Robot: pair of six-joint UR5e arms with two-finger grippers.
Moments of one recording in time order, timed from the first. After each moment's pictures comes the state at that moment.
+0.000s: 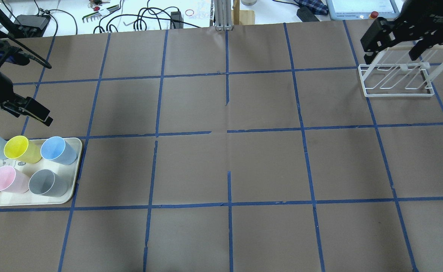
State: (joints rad) left arm -1.08 -1.57 -1.81 -1.30 1.56 0.85; right arm 1.35 -1.56 1.48 -1.54 -1.57 -0.28
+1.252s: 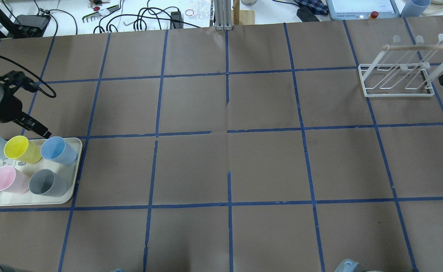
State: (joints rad) left arm -1.00 -1.80 -1.85 -1.08 1.57 1.07; right arm 0.89 -1.53 1.50 -1.19 -1.25 -0.43
